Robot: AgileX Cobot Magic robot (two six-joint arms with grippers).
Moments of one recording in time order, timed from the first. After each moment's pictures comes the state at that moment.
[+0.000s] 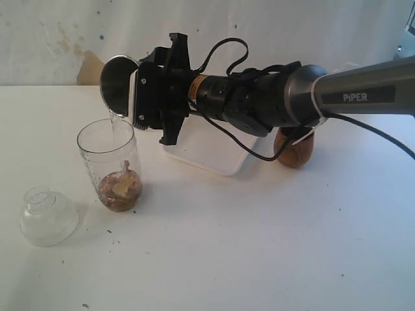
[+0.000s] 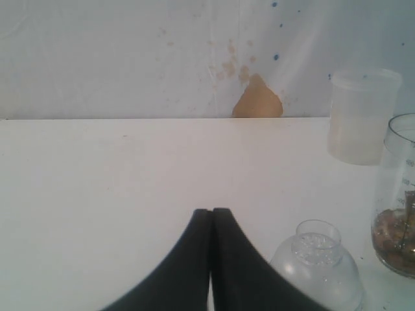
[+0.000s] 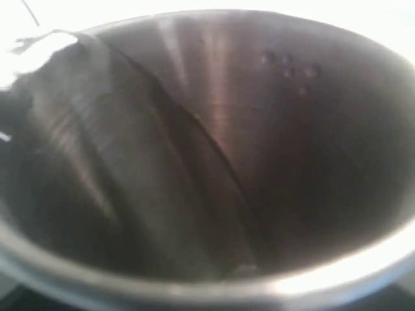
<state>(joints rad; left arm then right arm) 0.06 0.00 -0.01 0.03 0.22 0.00 0.49 2.03 -1.40 -0.63 -0.37 -0.54</state>
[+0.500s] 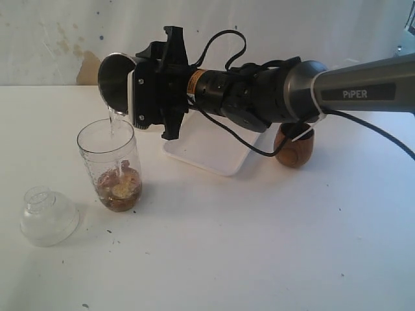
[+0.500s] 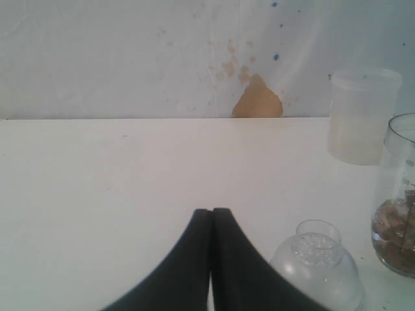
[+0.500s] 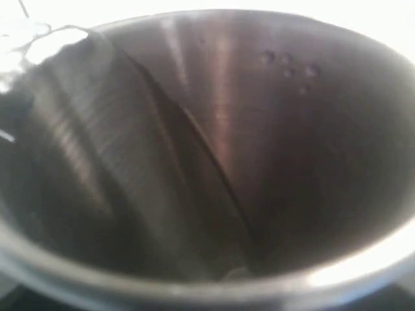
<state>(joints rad) 0.06 0.00 -0.01 0.03 0.22 0.00 0.49 2.03 -1.42 -0.63 -0.36 -0.64</state>
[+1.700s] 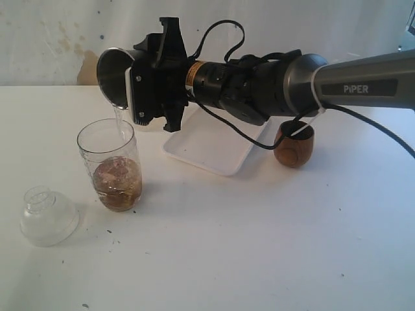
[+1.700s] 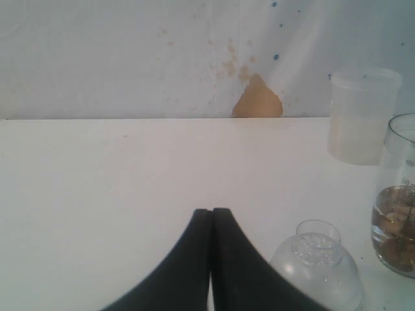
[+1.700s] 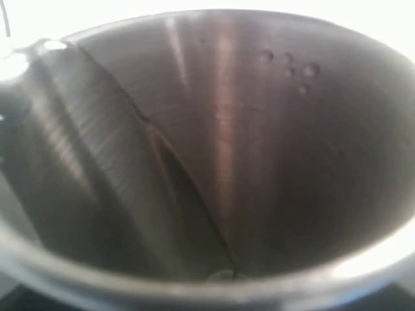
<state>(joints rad) 0.06 0.00 -0.01 0.03 0.22 0.00 0.49 2.03 -1.46 -0.63 -0.34 -0.72</state>
